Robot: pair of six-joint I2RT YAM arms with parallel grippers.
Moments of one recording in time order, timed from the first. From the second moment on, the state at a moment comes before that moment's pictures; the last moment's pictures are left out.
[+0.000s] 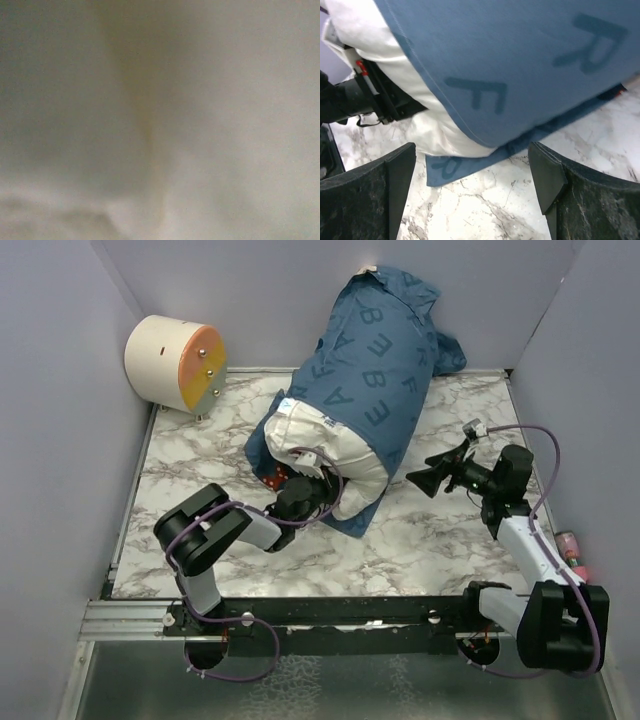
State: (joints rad) left arm -0.82 1.78 0.56 1.09 -0.21 -0.55; right arm -0.07 1.08 0.54 0.30 -0.96 0.15
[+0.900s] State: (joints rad) left arm -0.70 1.67 1.00 0.73 0.22 -0.61; right arm 0.03 1.72 0.34 0.98 -0.96 0.74
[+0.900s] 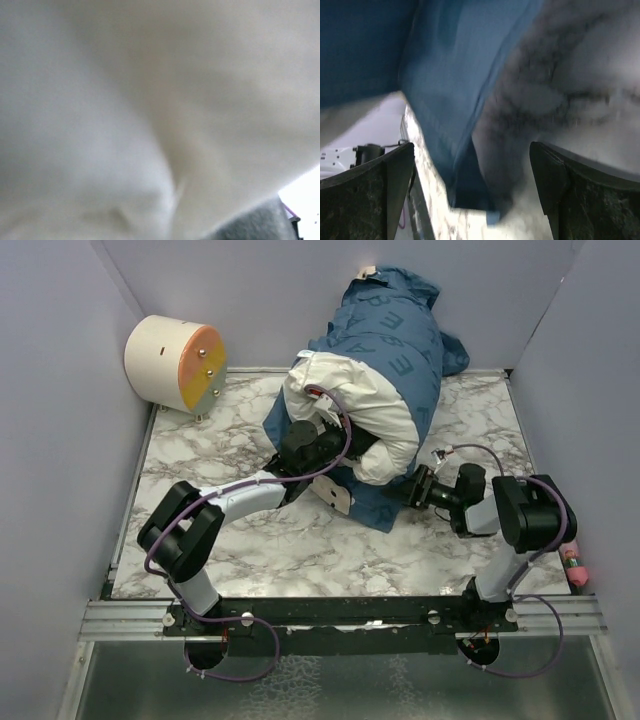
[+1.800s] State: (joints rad) left arm -0.72 1.72 1.13 0.93 0.13 -0.43; right arm 0.05 1.20 0.45 1.46 -1.20 1.08
